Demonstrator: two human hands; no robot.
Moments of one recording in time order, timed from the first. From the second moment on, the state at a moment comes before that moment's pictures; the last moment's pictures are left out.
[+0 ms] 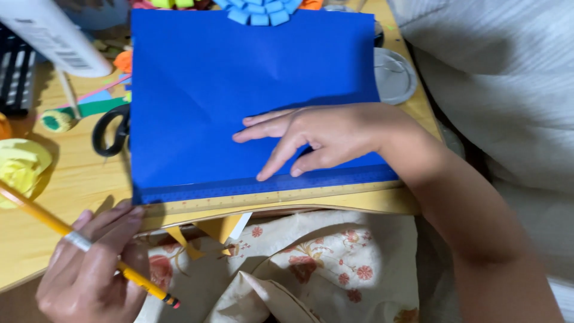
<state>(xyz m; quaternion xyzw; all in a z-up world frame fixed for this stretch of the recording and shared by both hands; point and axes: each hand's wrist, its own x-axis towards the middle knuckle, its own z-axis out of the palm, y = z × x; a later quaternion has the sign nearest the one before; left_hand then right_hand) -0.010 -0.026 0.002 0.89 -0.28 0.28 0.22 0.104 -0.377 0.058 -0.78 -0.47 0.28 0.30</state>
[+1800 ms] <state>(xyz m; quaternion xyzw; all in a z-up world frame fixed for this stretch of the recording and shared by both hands) -0.009 -0.025 -0.010 0.88 -0.28 0.30 0.24 0.106 -0.377 0.049 -0.79 -0.48 0.26 0.28</state>
